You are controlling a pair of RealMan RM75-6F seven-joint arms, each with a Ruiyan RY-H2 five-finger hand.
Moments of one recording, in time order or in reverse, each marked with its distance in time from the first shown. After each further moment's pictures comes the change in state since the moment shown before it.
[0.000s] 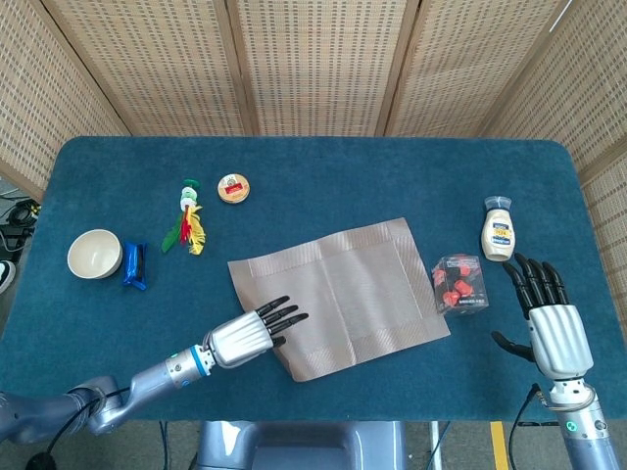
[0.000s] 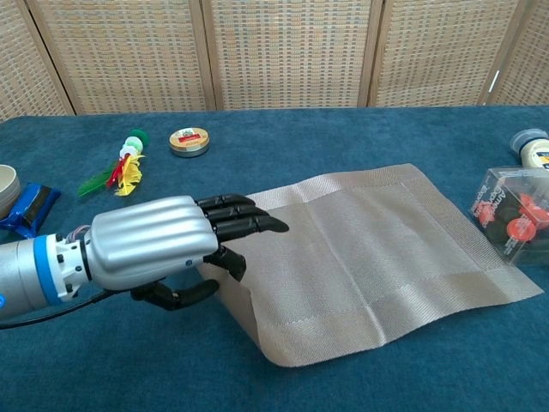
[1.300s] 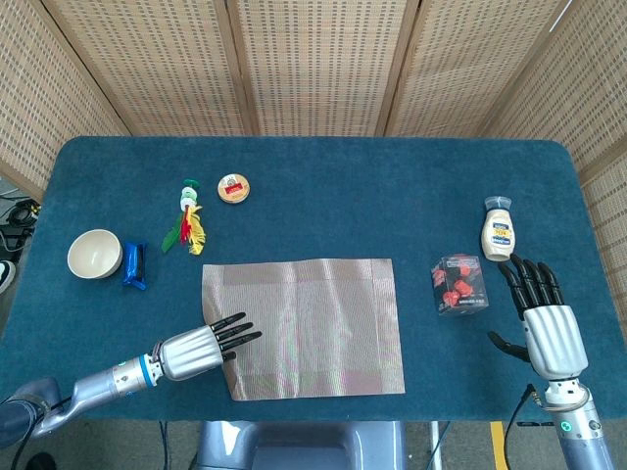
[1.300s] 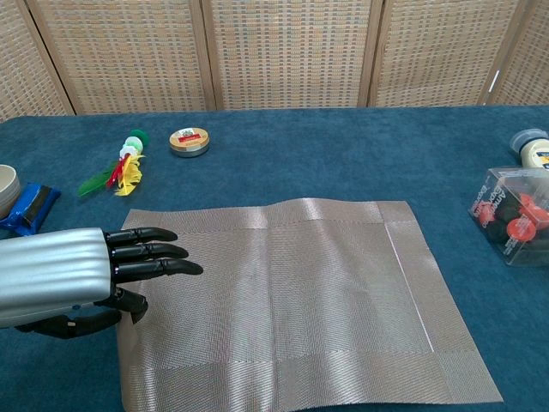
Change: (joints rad) left arm 0.099 0.065 0.160 0.261 0.143 0.200 -0.079; right arm -0.004 -0.015 0.007 -0.004 -0.009 -0.007 -0.029
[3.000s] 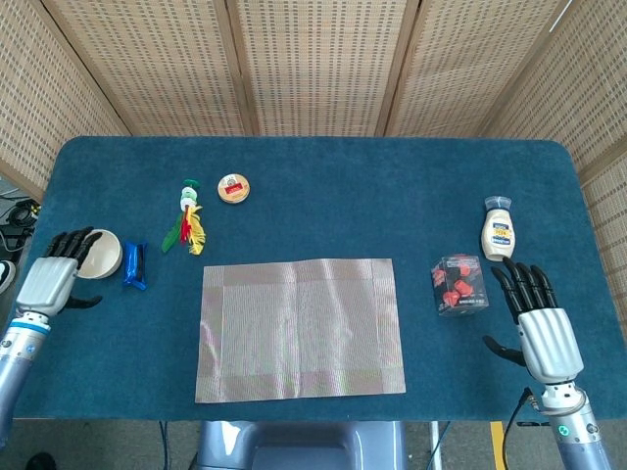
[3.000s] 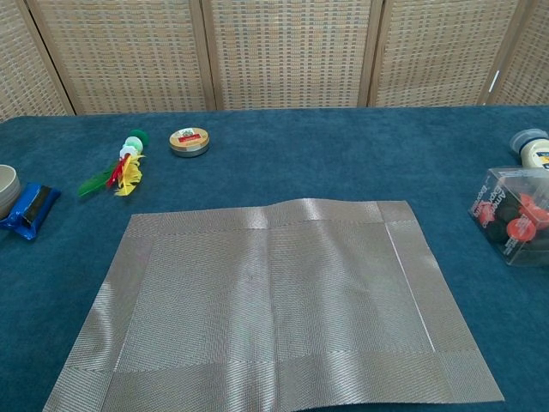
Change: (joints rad) left arm 0.214 0.288 -0.261 -0.214 -0.767 -0.209 -0.178; right arm -0.005 0.006 -0.008 -0.023 -0.029 -0.005 -0.001
